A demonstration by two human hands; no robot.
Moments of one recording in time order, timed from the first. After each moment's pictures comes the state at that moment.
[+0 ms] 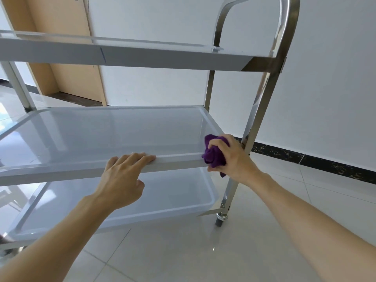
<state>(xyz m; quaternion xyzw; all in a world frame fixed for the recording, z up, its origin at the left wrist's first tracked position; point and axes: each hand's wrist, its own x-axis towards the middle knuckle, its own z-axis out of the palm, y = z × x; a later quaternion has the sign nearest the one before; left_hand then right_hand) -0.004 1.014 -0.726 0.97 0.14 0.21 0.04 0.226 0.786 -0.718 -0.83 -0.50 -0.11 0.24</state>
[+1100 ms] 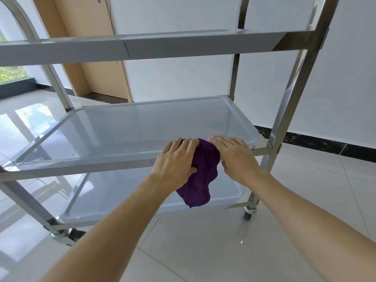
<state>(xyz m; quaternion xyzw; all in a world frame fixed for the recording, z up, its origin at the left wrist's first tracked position) 0.043 0.983 -0.717 0.98 0.09 0.18 -0.06 0.190 0.837 -0.741 -0.84 -0.51 -0.17 0.12</state>
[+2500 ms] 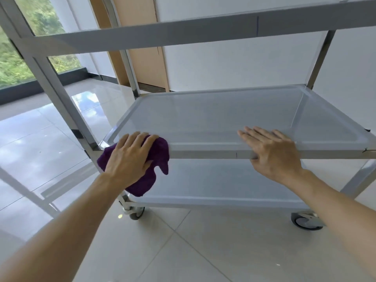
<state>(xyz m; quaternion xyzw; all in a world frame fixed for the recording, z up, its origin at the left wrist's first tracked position) -0.105 1.116 -0.716 0.95 0.23 0.15 -0.18 0.171 0.869 -0.740 -0.81 -0.54 -0.22 0.12</state>
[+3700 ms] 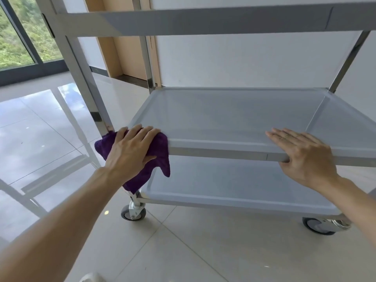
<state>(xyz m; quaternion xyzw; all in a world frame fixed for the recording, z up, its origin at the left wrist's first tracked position) -0.092 1.099 -0.733 0.94 0.19 0.21 -0.16 0.208 0.782 -0.746 -0.81 -0.52 -0.26 0.12</state>
